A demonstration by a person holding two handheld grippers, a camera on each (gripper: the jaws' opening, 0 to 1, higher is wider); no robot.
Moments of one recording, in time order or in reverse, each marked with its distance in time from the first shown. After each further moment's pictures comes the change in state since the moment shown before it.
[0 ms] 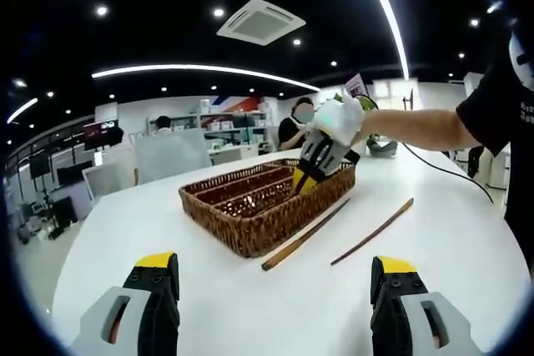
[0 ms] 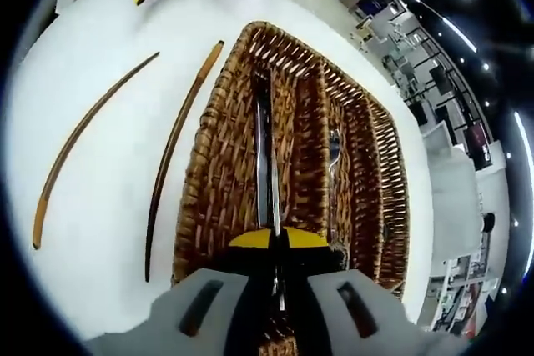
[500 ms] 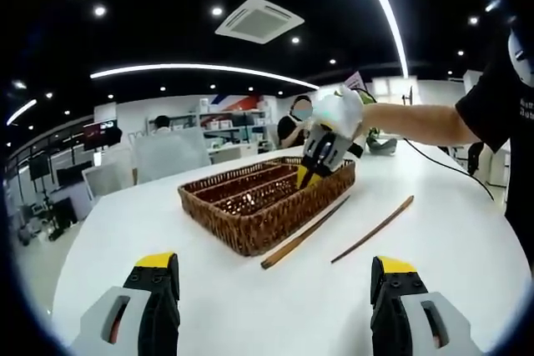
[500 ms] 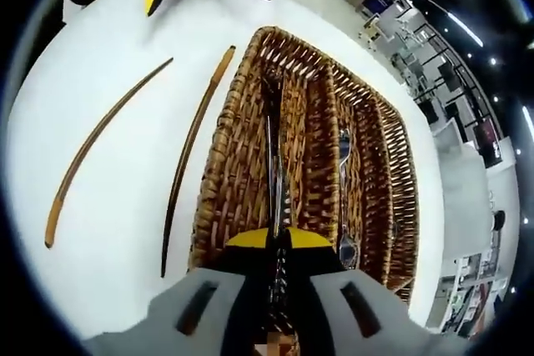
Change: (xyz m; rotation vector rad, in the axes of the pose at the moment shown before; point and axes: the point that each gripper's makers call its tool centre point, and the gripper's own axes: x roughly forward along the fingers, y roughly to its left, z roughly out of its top) left arm 0.001 0.000 -0.002 0.006 0.007 -0.001; right arm -0.007 0.005 -0.001 0.000 -0.003 0.016
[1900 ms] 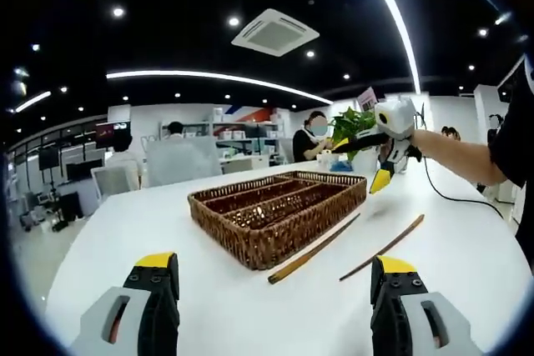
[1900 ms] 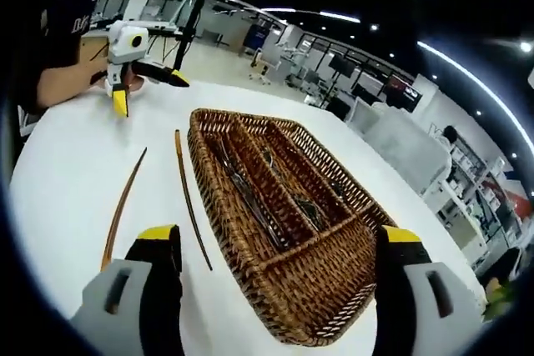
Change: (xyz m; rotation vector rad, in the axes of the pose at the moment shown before) left arm 0.007 0.005 0.008 -0.044 -0.070 0.057; right arm -0.106 0.013 -0.030 0.541 -0.337 -0.442
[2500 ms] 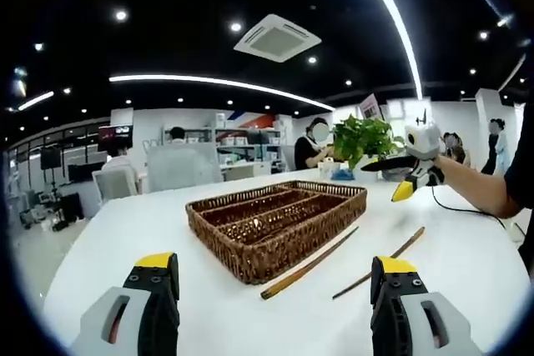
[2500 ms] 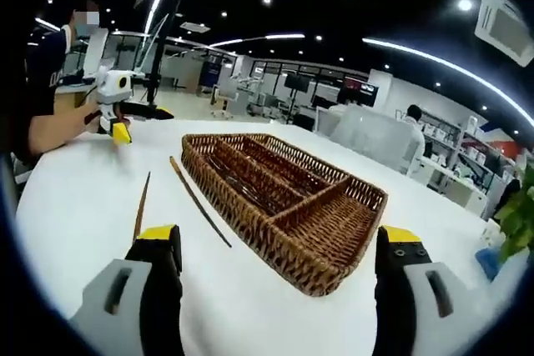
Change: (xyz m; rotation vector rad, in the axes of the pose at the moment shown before) left arm 0.004 -0.007 0.016 -0.031 -0.047 0.011; right arm -0.047 0.014 -0.032 0.222 -0.116 -0.090
